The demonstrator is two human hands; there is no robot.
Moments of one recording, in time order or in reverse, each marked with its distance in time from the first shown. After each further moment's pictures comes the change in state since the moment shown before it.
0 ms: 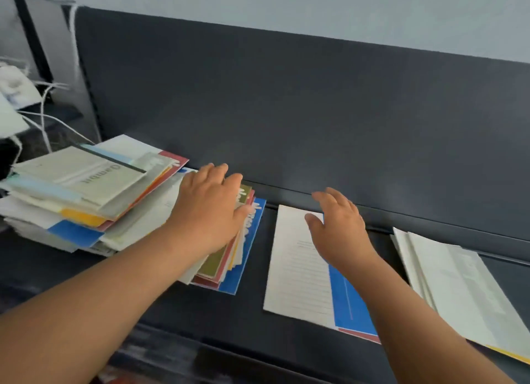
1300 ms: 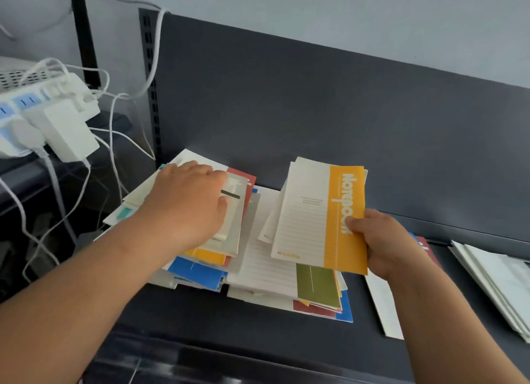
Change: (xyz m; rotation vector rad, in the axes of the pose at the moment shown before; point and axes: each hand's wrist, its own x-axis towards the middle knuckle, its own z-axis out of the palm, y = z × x) left_hand 0.011 -0.218 -0.046 -0.030 -0.066 0.108; right_hand 0.021 -0.144 0.041 0.917 -0.060 0.627
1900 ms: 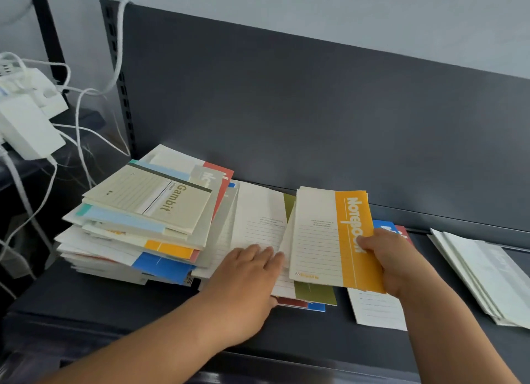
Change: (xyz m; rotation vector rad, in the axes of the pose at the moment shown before) left_hand -0.045 0.108 0.078 -0.096 -0.340 0.287; right_hand 0.009 0.037 -0.059 -0.164 0.104 0.180
